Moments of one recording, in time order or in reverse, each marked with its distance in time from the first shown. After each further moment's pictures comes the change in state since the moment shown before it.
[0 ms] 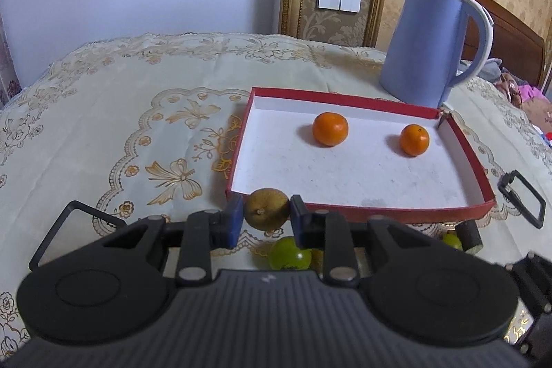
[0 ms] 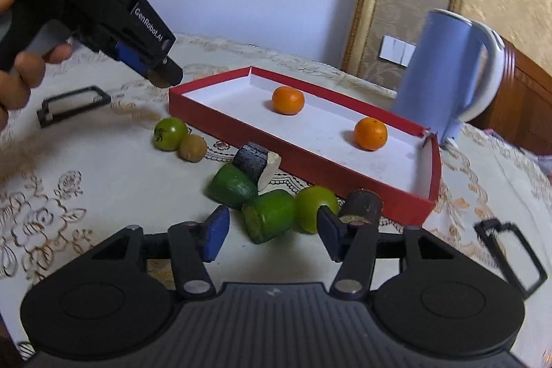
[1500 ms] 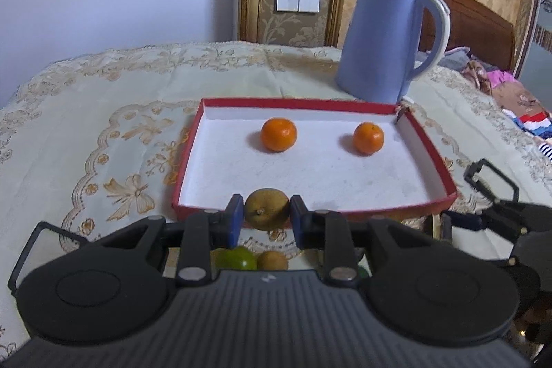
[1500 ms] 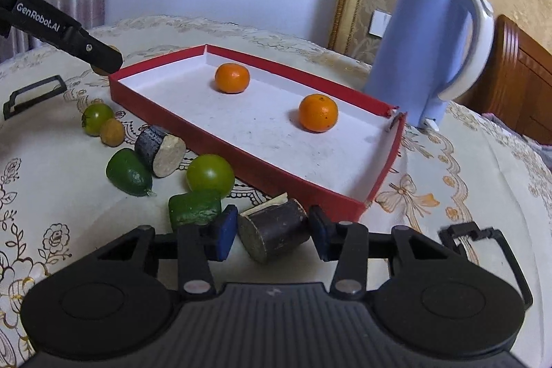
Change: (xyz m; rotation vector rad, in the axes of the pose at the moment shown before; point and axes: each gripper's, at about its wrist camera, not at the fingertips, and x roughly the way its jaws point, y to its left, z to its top) left arm -0.004 -0.031 0.007 0.079 -0.022 -0.101; right arm 0.025 -0.078 -0.003 0.032 0.076 0.027
